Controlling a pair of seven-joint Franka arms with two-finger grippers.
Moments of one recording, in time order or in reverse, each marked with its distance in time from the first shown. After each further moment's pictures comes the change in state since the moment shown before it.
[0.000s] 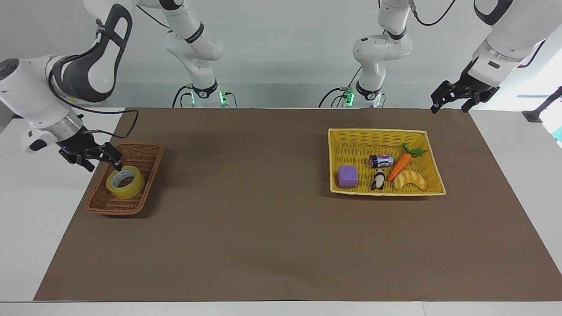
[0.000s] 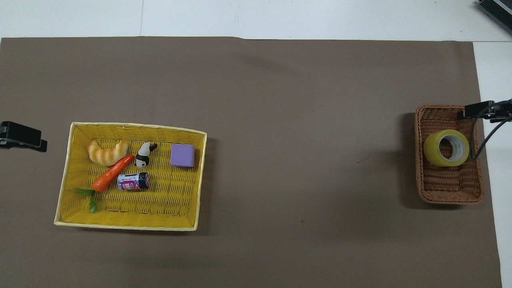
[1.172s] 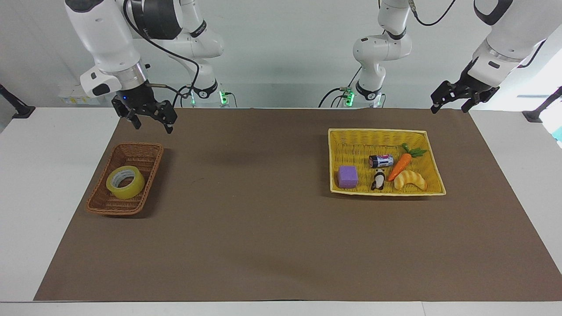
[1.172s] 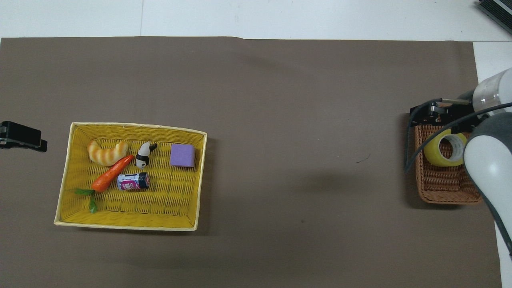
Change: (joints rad) left arm 0.000 0.000 0.000 0.000 0.000 0.000 0.000; right arm 0.283 -0.213 0.004 0.067 -0.117 -0.320 0.428
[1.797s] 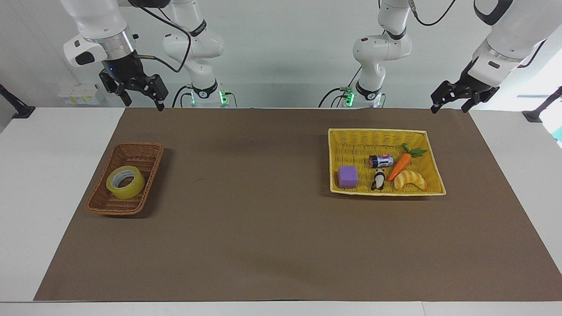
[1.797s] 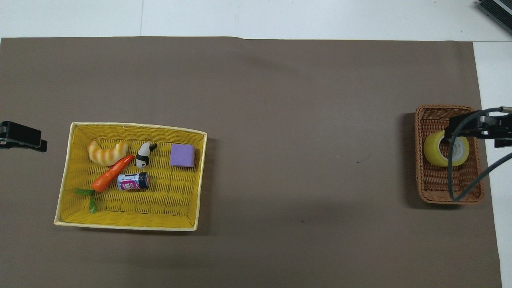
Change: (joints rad) left arm 0.000 0.000 0.000 0.000 0.000 0.000 0.000; right arm -0.009 -0.022 -0.009 0.056 0.000 -0.091 -0.002
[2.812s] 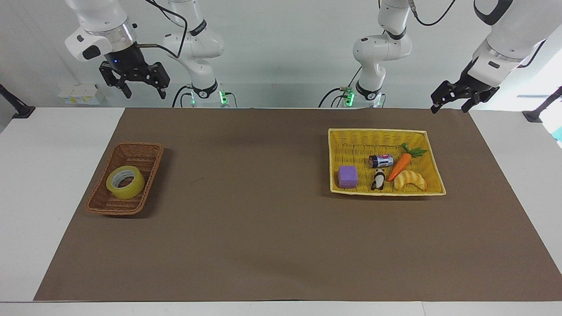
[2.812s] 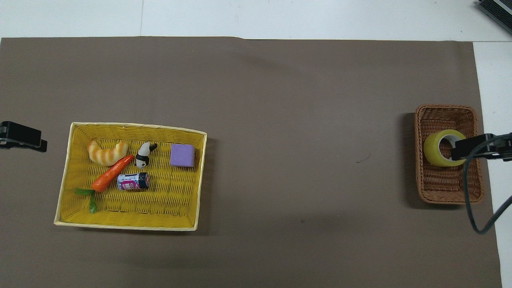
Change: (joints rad) left arm 0.000 0.000 0.000 0.000 0.000 0.000 0.000; right arm -0.001 -0.034 -0.002 -0.007 0.000 -0.076 -0.168
